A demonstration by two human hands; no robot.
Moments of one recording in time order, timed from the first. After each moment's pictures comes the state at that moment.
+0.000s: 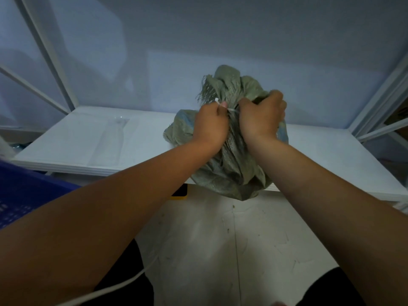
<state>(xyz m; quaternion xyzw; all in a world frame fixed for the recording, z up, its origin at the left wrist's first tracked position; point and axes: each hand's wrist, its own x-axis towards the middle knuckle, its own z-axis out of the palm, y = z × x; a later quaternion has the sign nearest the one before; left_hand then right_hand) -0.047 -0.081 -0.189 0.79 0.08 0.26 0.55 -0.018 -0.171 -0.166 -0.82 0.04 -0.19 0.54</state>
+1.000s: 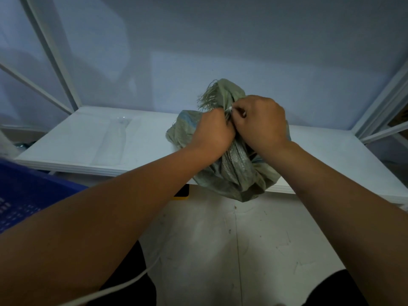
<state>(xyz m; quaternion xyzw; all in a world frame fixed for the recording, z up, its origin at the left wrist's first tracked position) -0.045 -0.074 -0.199 0.90 0.04 0.25 0.37 -0.019 -0.189 -0.171 -0.87 -0.29 -0.33 0.21</state>
